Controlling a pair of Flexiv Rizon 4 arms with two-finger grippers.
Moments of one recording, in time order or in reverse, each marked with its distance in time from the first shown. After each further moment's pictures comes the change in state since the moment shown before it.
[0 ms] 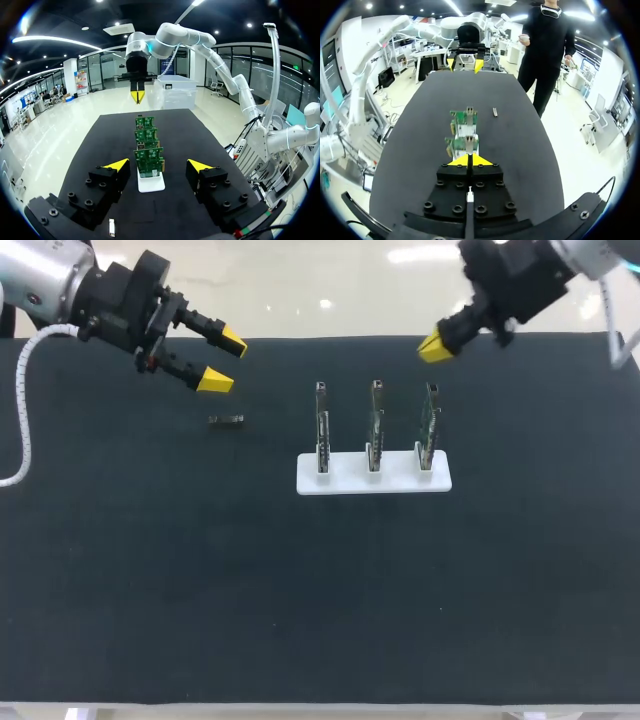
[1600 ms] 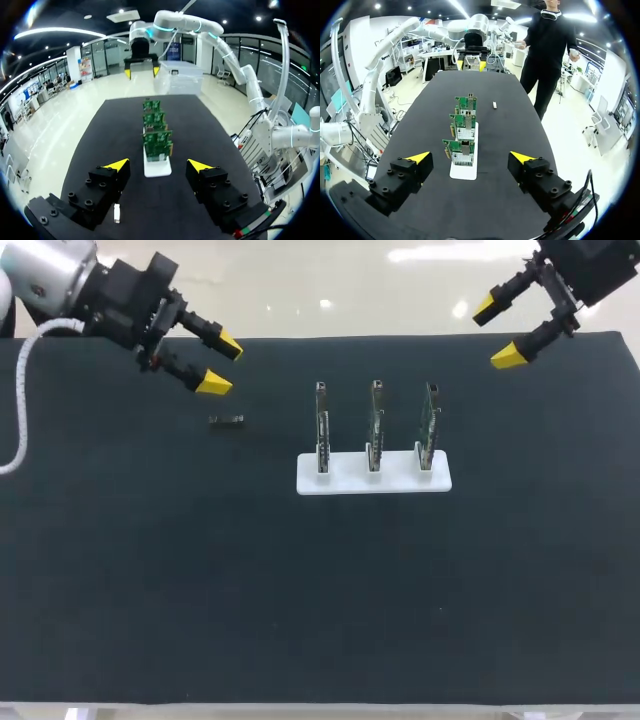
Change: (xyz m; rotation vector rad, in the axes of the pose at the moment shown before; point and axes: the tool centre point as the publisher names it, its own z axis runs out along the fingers) left arm 0.023 0.017 -0.005 -0.058 0.180 -0.034; right arm 0.042 -0.011 -0.053 -0.039 -0.026 -0.018
